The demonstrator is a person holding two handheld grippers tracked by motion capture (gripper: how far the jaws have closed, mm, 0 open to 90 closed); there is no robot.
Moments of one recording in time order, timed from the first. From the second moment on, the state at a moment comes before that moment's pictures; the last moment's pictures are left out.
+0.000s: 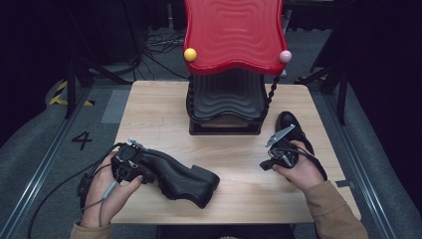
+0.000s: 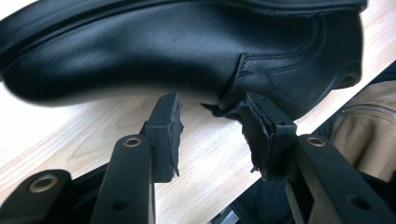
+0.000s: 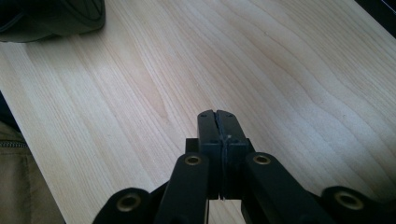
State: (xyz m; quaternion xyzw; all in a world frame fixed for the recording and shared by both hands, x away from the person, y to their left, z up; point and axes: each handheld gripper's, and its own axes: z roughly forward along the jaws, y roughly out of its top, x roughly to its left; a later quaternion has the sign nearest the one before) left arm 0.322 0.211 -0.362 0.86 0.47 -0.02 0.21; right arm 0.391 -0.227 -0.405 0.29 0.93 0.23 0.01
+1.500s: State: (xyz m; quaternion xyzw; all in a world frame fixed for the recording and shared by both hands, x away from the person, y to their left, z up) left arm 0.324 0.209 -0.354 0.86 0.45 -0.01 0.23; right arm 0.372 -0.088 -0.396 0.16 0.94 0.28 -0.05
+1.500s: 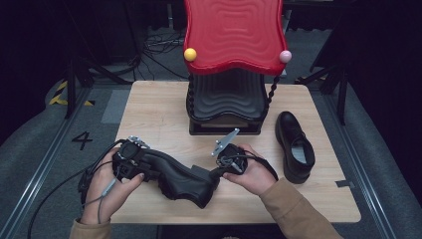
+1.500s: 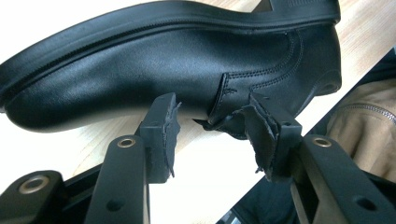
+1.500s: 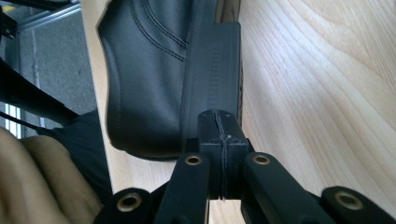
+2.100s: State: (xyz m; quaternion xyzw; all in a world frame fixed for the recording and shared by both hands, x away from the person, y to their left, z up) left arm 0.320 0.216 -0.351 0.86 0.45 0.00 0.24; right arm 0.407 -0.092 -0.400 0.20 0.95 0.24 0.01
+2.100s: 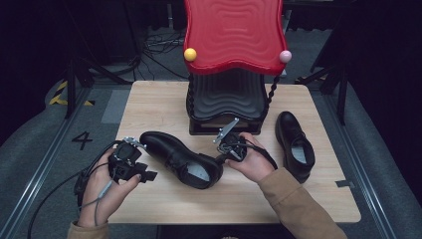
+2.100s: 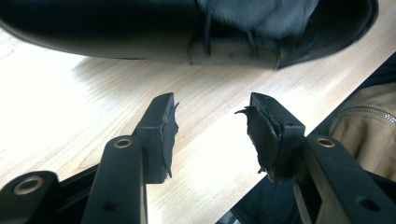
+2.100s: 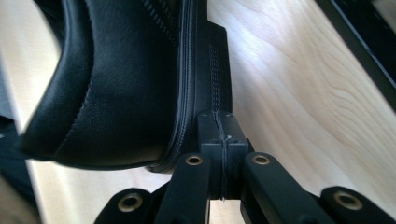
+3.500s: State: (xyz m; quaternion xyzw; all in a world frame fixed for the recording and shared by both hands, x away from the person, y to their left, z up) left arm 0.323 0.216 -0.356 0.86 0.46 0.00 0.23; right arm 0.384 -0.064 -0.366 0.14 0.96 0.25 0.02
